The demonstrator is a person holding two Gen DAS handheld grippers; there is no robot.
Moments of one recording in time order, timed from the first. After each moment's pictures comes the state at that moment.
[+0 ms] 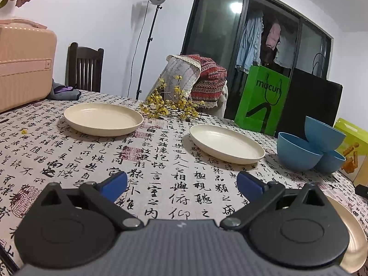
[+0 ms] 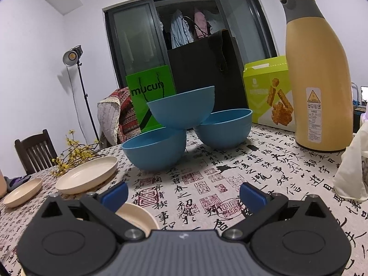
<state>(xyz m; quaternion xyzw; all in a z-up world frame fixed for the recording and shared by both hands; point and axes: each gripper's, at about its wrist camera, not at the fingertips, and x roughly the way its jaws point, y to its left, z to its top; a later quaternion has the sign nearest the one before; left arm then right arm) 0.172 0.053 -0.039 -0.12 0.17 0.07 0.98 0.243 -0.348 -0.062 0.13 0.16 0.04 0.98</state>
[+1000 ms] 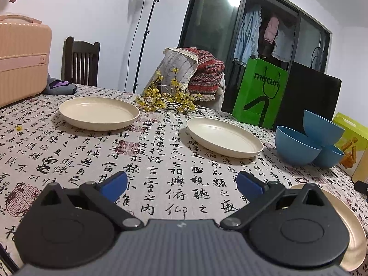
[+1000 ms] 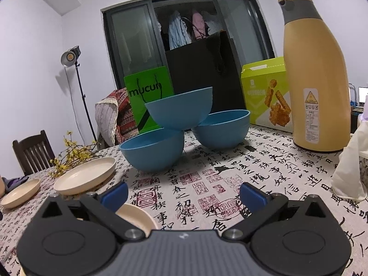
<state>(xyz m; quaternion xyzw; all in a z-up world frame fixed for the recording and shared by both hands) 0.178 0.053 -0.042 -0.12 0.19 0.06 0.97 0.243 -0.347 -0.061 0.13 0.16 0.04 0.98</state>
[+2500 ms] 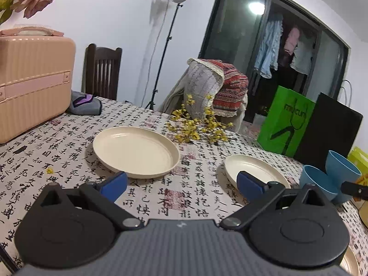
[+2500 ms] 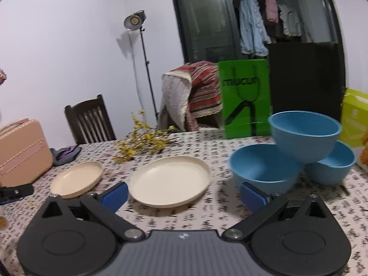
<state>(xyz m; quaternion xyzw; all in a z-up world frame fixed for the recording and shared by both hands) 0.202 0.150 0.031 -0.15 0.19 0.10 0.96 0.306 -0.207 0.042 0.05 0.23 0.20 0.95</state>
